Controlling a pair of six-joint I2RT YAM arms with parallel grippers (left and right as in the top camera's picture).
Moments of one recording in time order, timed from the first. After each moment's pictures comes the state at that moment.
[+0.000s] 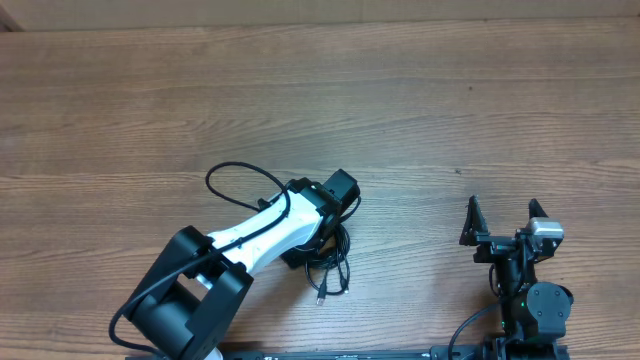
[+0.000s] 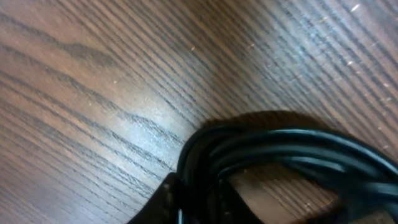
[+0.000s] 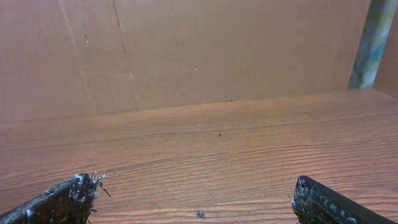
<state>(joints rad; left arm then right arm) -0.72 1.80 1.05 -0.93 -0.14 -1.50 -0.03 0.01 0.02 -0.03 0.00 0.10</state>
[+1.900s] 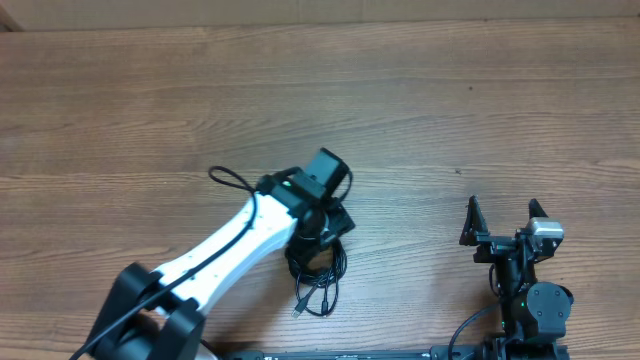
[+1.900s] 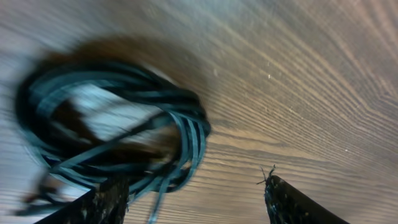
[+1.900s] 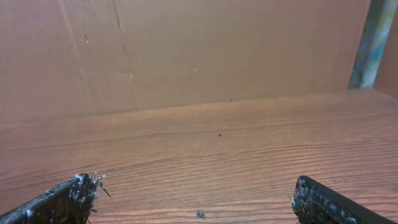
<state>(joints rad) -0.67 1.62 1.06 -0.81 0.21 -1.26 -0.03 0.01 0.02 -0.03 0.00 0.10</state>
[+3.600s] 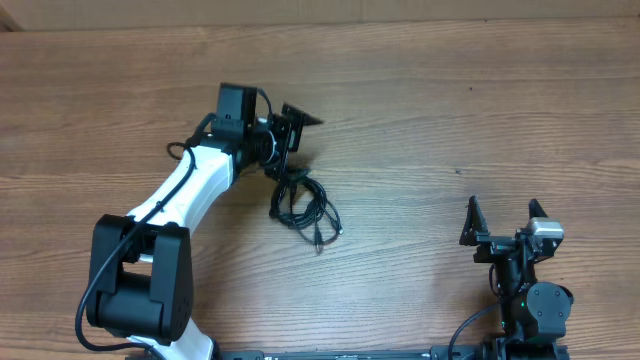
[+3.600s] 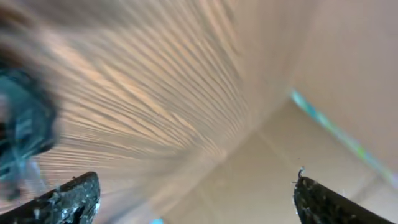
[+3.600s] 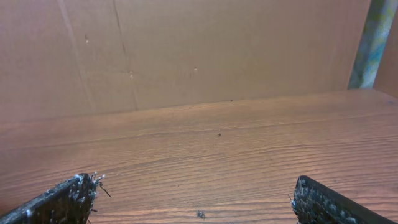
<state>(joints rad) -0.21 1.79 1.15 -0.26 0.73 -1.44 -0.03 0.01 0.02 -0.03 0.00 0.10</state>
